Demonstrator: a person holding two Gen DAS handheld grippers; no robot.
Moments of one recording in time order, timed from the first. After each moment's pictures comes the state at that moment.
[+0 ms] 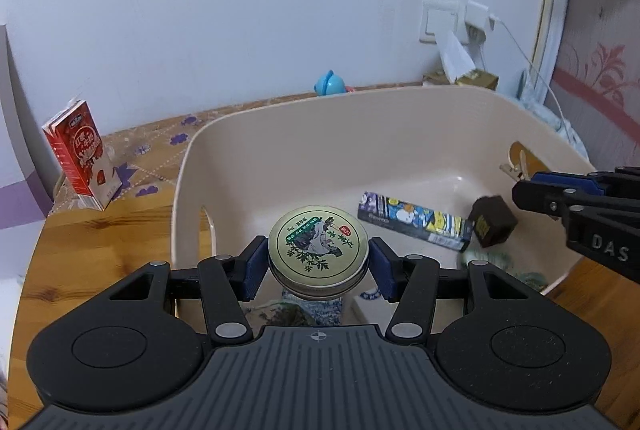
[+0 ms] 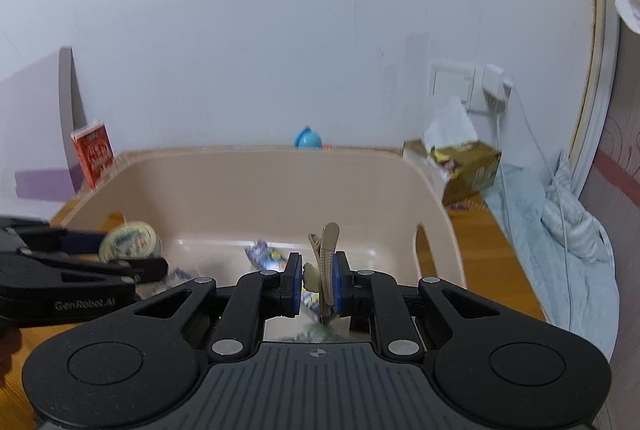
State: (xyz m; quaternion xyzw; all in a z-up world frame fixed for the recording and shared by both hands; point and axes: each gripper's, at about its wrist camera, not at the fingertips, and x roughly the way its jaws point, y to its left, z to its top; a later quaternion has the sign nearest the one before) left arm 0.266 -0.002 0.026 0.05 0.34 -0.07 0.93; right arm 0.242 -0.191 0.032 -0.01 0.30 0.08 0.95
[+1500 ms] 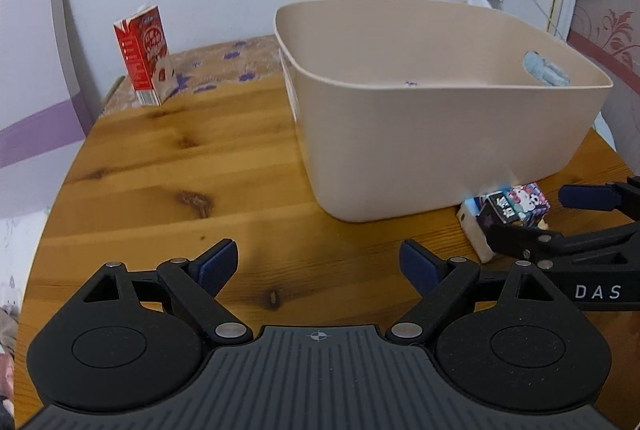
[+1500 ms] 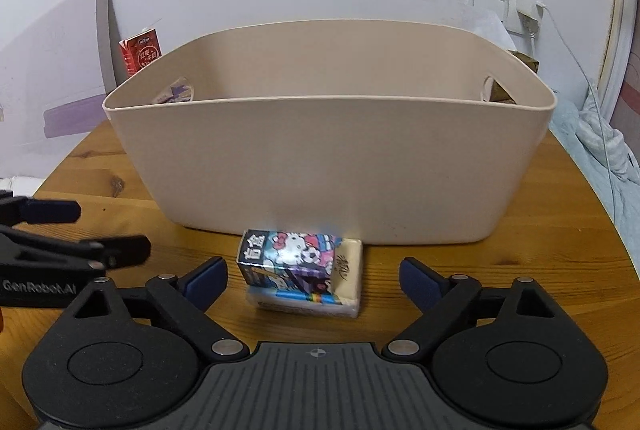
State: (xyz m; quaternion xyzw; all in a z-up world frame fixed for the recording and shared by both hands) left arm 0.171 0.054 -0.019 0.04 0.39 -0.03 0.92; right arm 0.166 -0.145 -0.031 0.00 0.37 0.11 0.92
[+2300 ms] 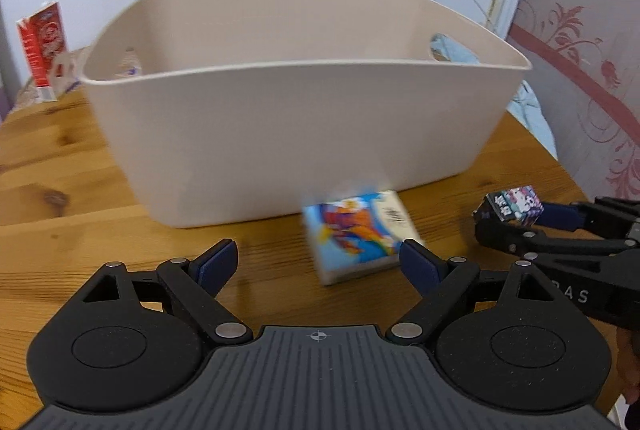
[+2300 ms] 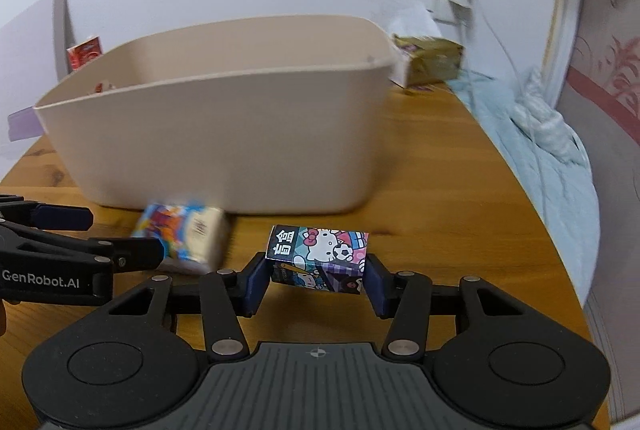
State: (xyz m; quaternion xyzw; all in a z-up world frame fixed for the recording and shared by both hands) left arm 0.179 -0.037 -0.035 0.01 0.40 -0.12 0.91; right arm 0.146 -0.232 -0.029 0.00 0.37 0.06 0.93
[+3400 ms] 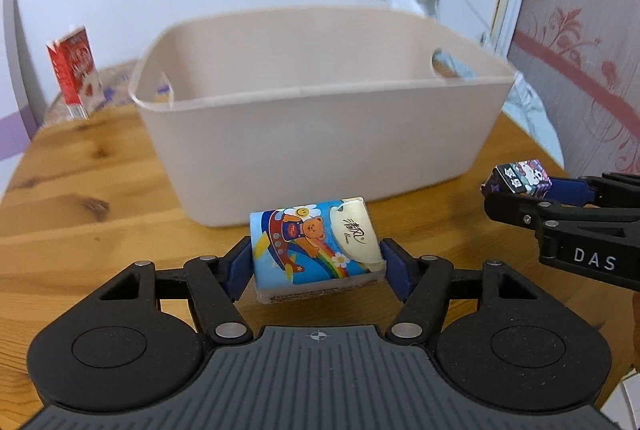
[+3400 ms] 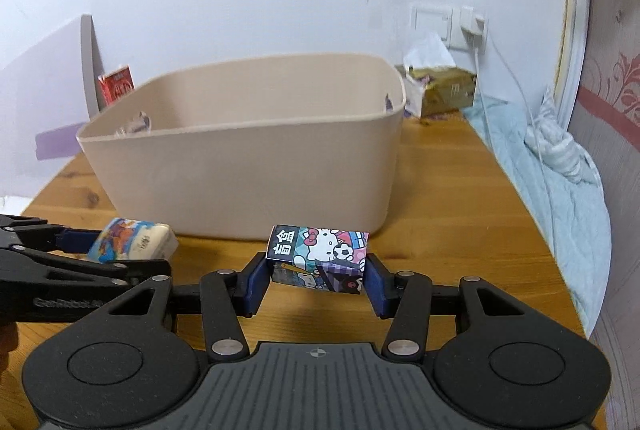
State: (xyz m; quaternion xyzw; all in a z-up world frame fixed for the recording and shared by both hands) left arm 0.148 -0.023 -0.005 0.02 0.37 -0.09 0.92; right arm 0.132 -0.227 0.000 0.01 0.33 0.09 0.94
